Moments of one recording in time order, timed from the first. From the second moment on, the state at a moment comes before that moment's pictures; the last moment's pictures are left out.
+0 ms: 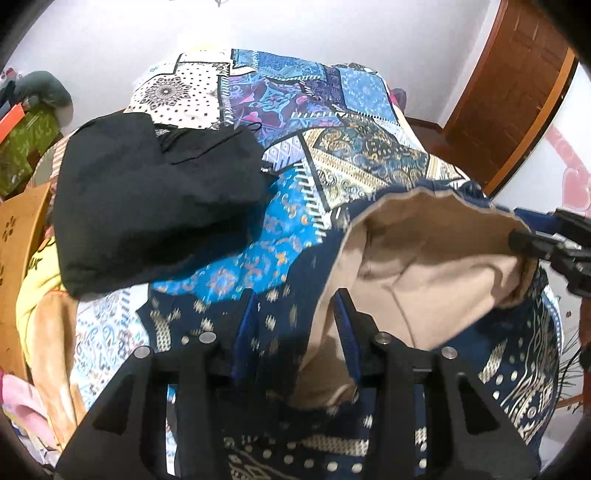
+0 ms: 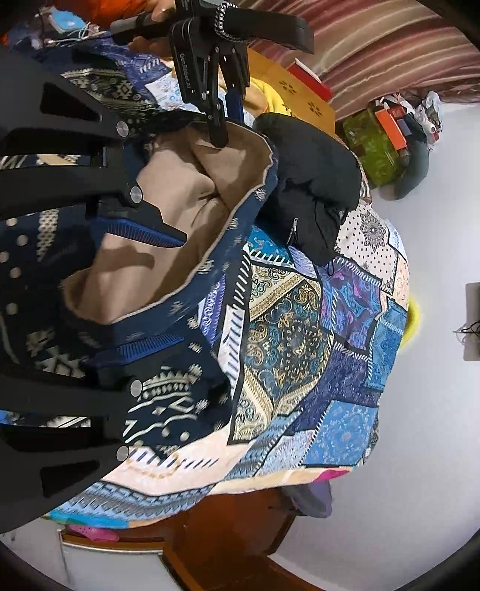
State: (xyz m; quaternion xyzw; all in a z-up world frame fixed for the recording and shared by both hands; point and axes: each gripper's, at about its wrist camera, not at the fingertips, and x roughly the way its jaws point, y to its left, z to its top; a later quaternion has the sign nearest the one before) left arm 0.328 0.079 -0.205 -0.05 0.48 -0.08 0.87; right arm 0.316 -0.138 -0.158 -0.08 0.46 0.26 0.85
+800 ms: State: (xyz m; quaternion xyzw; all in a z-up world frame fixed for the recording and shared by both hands) left arm 0.305 0.057 -0.173 -0.03 0.44 -0.16 0.88; right arm 0.320 -0.153 -0.151 0.01 0.46 0.32 0.83
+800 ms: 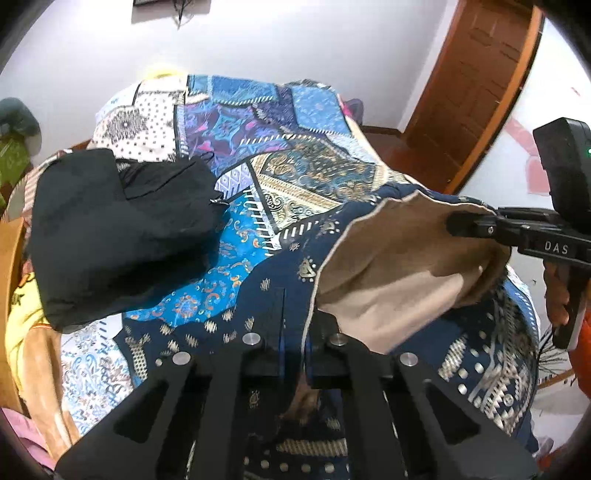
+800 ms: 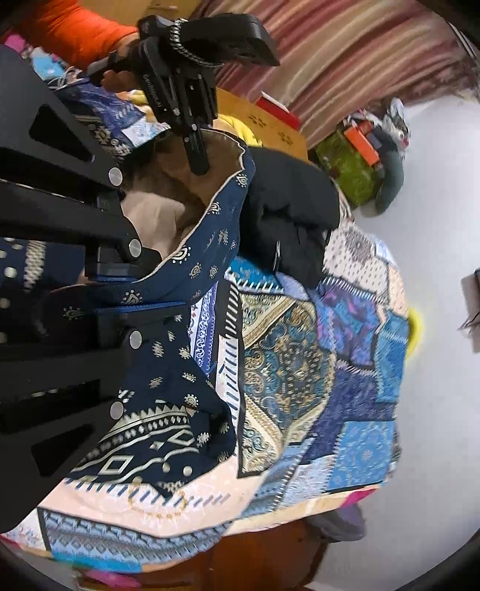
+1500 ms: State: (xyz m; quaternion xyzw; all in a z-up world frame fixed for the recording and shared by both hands) left arm 0.188 0.048 -0.206 0.05 0.50 -0.12 0.86; right arm 0.208 -0.177 -0.178 -0.07 0.49 0.30 0.82
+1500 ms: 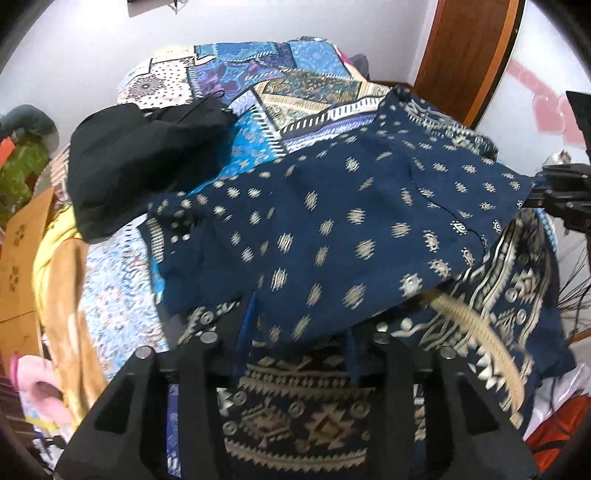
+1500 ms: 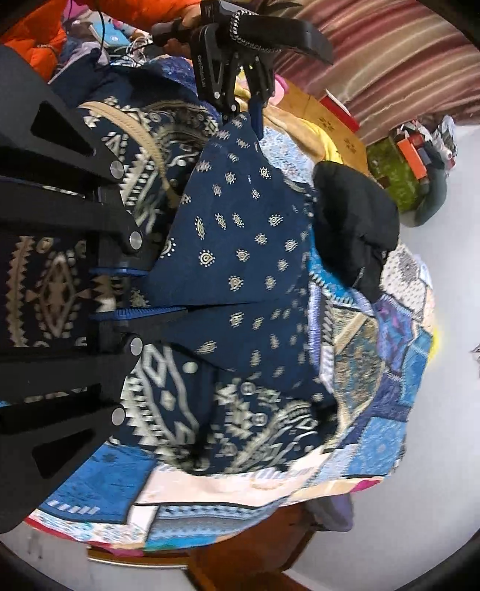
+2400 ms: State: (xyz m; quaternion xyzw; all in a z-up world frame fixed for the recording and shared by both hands) left arm 0.256 0.226 -0.155 -0.09 0.48 0.02 0.87; right arm 0.256 -0.242 -0.135 0.03 0.45 0.18 0.87
